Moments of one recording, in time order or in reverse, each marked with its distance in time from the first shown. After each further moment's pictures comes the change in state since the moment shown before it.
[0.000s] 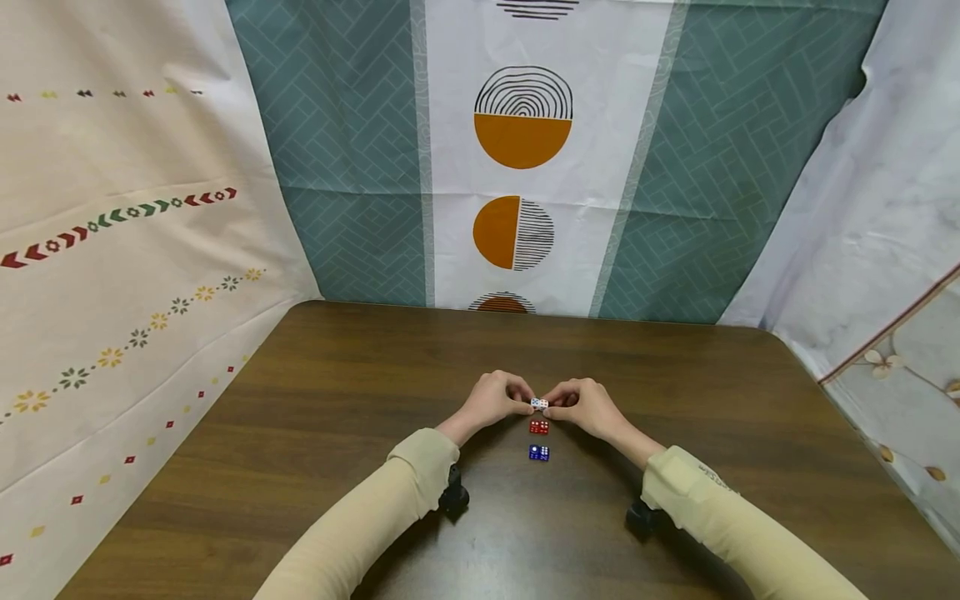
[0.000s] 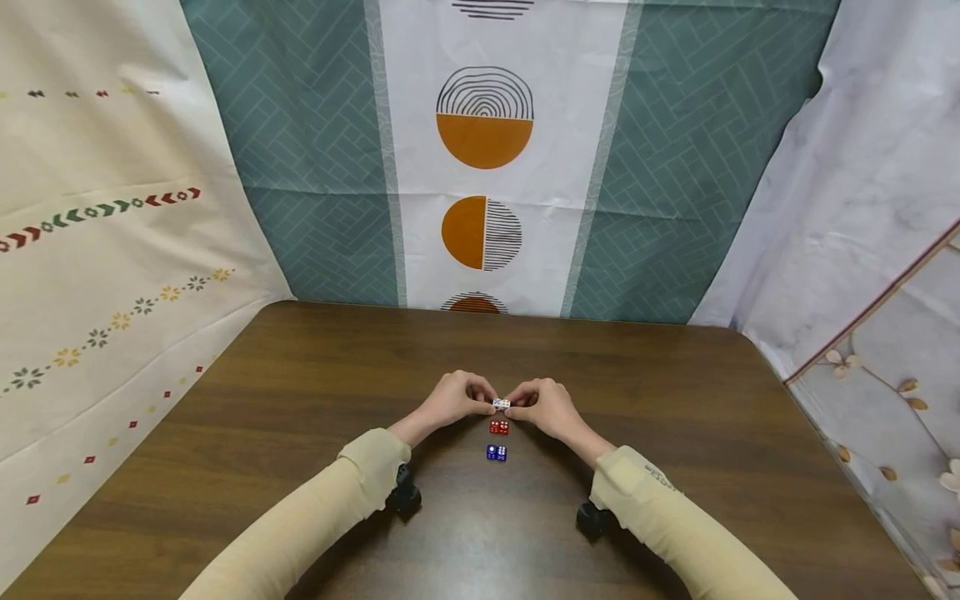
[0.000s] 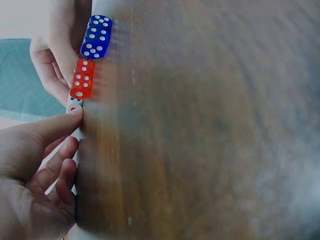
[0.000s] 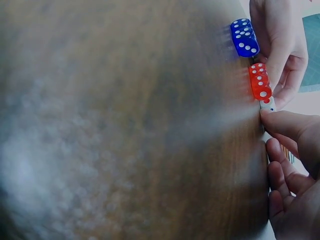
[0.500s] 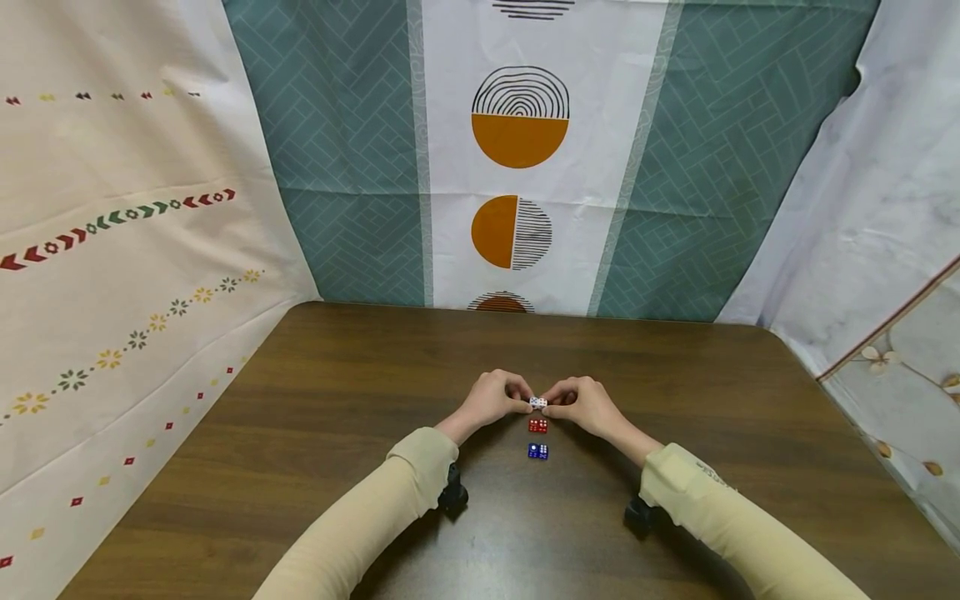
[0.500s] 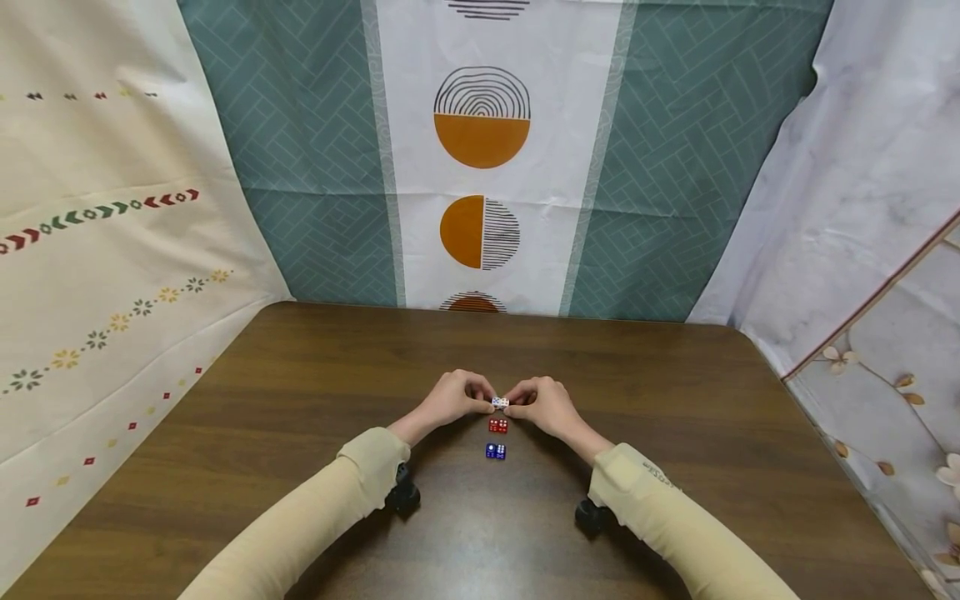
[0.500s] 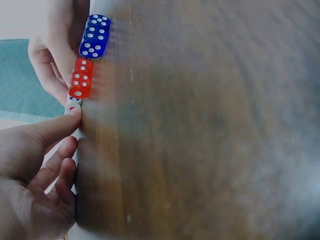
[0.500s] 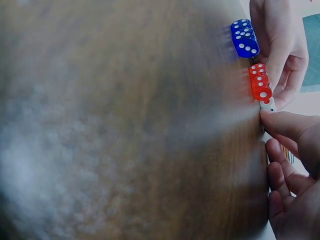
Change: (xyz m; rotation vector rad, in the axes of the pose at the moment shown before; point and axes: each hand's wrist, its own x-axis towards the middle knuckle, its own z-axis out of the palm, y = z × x) left_hand 0.002 -0.001 0.001 0.006 -0.007 0.003; right_hand 0.000 0.002 0.001 -0.002 -0.001 -0.015
